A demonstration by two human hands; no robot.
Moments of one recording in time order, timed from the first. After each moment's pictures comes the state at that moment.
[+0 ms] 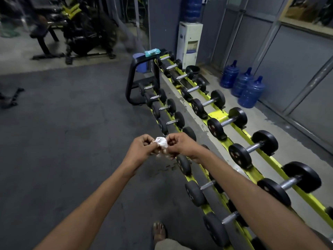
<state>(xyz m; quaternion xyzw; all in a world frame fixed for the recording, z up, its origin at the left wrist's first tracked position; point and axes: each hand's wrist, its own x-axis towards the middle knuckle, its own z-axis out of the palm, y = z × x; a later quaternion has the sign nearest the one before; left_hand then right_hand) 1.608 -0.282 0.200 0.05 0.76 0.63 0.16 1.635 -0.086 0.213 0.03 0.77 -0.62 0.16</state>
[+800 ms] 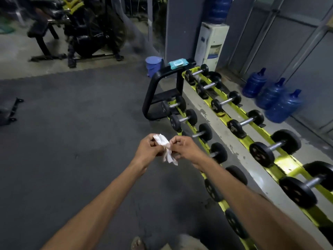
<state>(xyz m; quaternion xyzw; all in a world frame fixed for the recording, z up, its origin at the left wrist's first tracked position) 1.133 -0.434 0.190 0.02 0.72 0.66 0.20 1.173 -0.257 0.198 0.10 0.72 -0.68 0.10</state>
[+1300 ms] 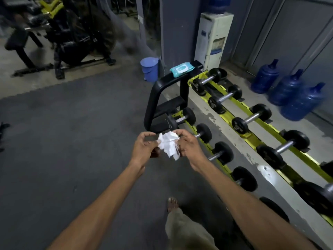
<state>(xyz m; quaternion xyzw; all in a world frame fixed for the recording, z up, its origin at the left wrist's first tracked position) 0.818 -0.399 0.157 -0.02 0.72 0.67 0.20 0.875 -0.225 0.151 0.17 0.67 -0.72 -0.03</state>
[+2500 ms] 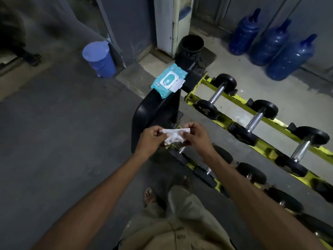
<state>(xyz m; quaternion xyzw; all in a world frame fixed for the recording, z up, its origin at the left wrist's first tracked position) 0.252 -0.201 0.057 0.21 0.77 0.48 0.36 0.402 -0.060 0.082 0.39 0.64 -0.65 -0.14</state>
